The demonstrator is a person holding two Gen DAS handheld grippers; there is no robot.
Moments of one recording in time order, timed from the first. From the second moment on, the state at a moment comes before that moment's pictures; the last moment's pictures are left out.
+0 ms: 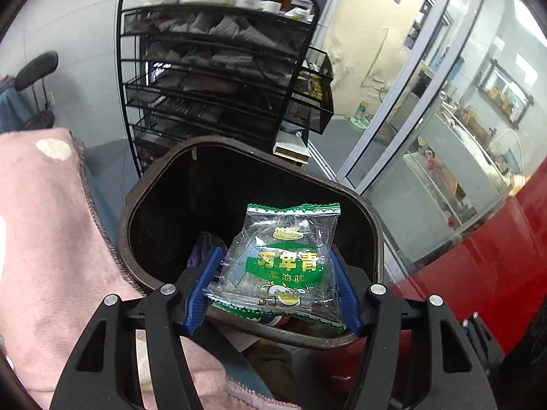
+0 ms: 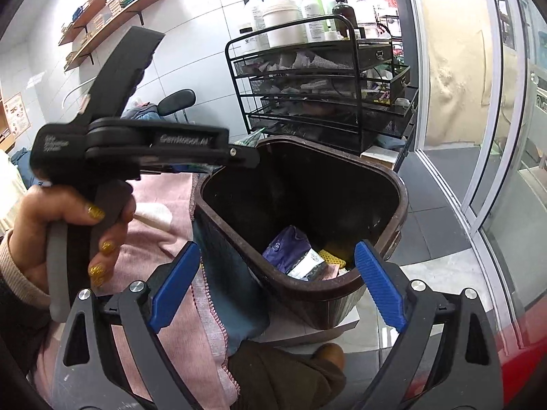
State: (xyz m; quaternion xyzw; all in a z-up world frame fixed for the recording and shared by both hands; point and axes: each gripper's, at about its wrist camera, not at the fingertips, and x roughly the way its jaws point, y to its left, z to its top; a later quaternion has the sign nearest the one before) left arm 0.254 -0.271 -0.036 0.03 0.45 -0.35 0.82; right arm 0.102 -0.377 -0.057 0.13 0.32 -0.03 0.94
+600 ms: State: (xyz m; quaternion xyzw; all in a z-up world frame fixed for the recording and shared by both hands) left arm 0.245 -0.265 -0.027 0.05 0.43 -0.33 0.83; right arm 0.103 -0.369 -0.063 0.13 0.33 -0.02 0.93
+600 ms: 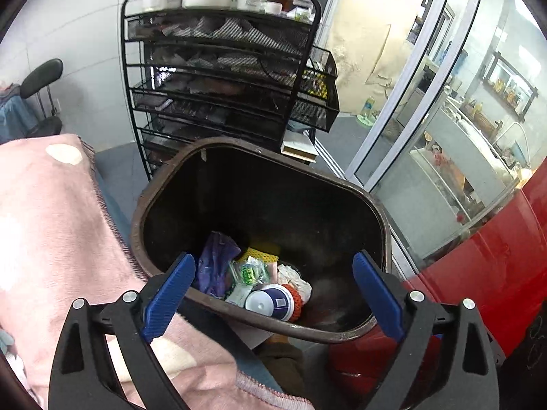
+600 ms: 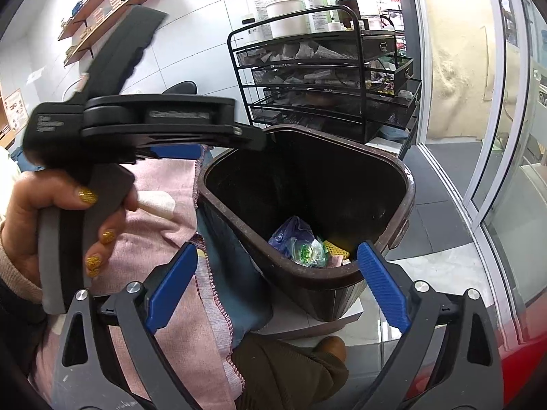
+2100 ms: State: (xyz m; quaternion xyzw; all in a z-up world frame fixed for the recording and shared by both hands) left arm 0.150 0.027 -0.011 -0.03 0.35 -0.07 0.93; right arm 0.155 -0.210 -0.025 0.06 0.36 0.17 0.92
